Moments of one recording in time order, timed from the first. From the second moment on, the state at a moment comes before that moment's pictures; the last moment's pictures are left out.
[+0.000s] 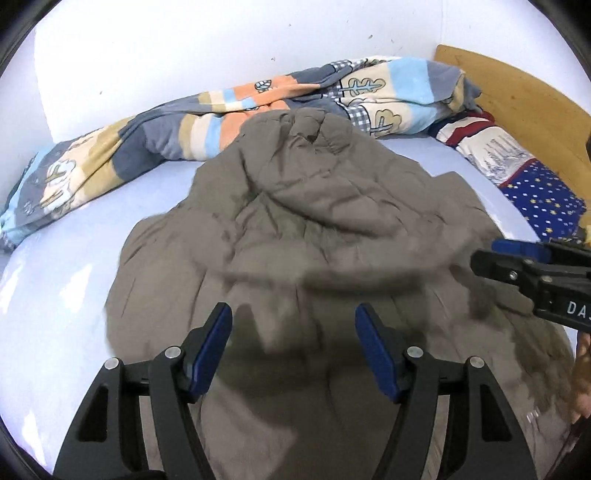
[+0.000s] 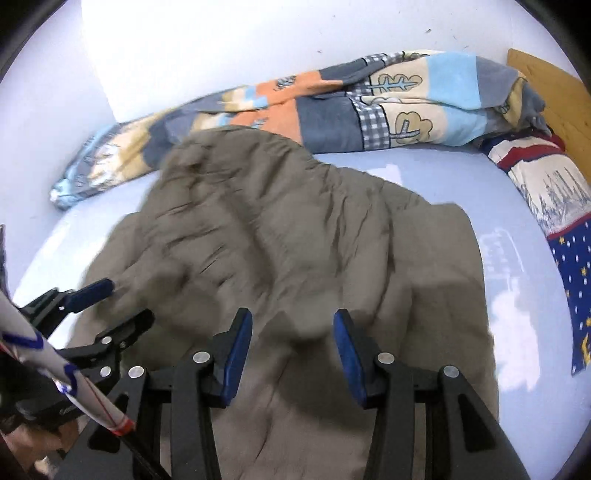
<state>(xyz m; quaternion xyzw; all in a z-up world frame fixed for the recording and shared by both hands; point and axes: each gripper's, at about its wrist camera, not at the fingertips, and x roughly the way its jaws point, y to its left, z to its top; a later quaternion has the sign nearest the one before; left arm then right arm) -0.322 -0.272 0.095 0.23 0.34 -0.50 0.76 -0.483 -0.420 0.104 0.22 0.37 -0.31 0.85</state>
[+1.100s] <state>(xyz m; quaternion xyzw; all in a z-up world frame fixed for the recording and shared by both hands) -0.407 -0.053 0.017 0.21 0.37 -0.40 0.81 -0.641 -0.208 0.034 0.25 0.41 -0.34 0.81</state>
